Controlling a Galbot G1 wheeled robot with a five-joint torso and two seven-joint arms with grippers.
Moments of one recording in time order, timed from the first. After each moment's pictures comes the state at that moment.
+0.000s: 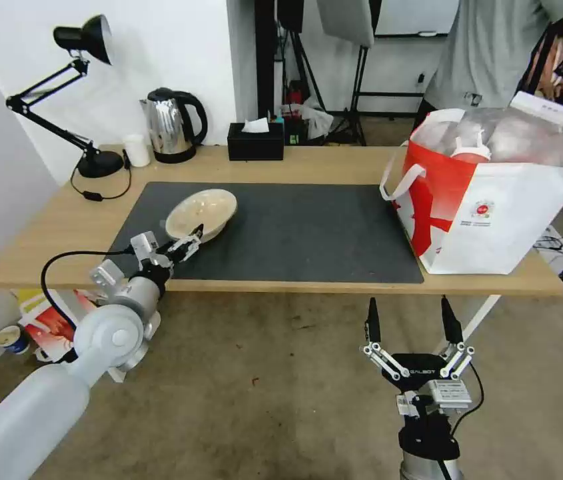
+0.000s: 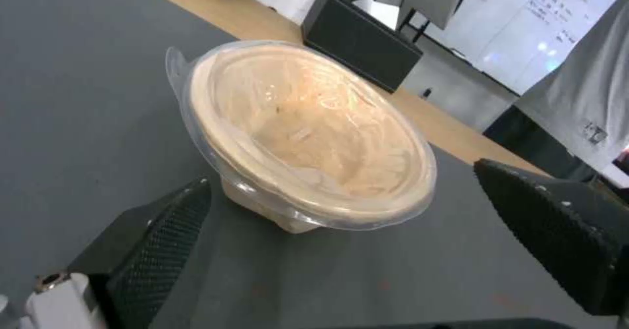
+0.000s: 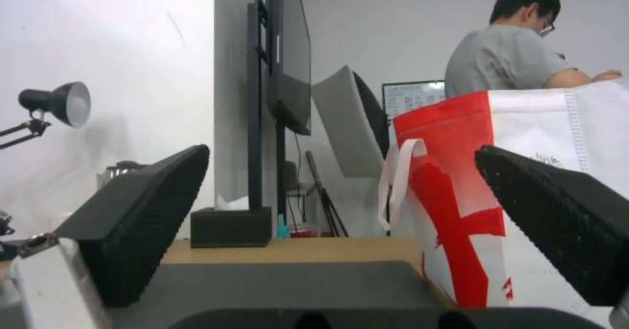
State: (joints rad) left arm 1.06 -0.79 -0.19 -1.91 -1.36 -0.01 -0.34; right arm -1.79 1.13 0.13 2.21 -0.26 0.63 0.68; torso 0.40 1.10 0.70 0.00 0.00
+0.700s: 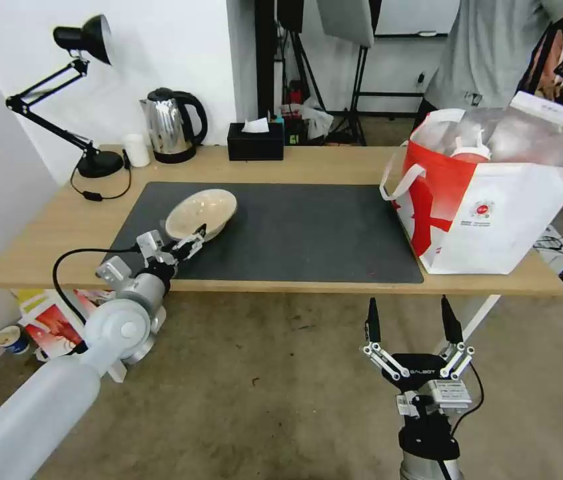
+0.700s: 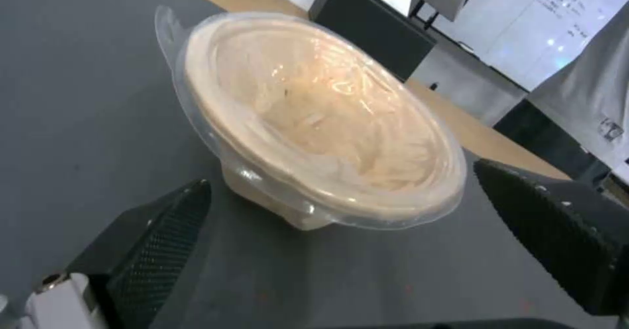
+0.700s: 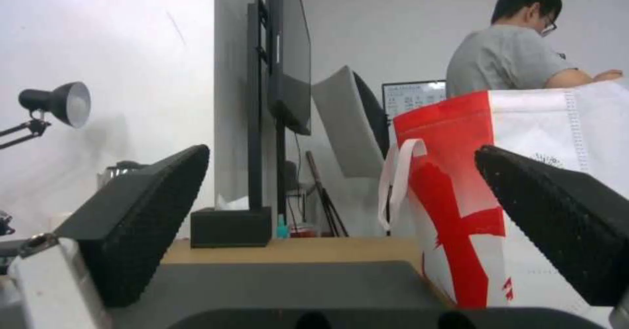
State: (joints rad) left arm 1.00 -0.82 -0.14 -1.84 -1.36 -0.01 -0.34; right arm -1.79 1.13 0.13 2.21 -0.26 0.63 0.68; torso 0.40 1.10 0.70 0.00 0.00
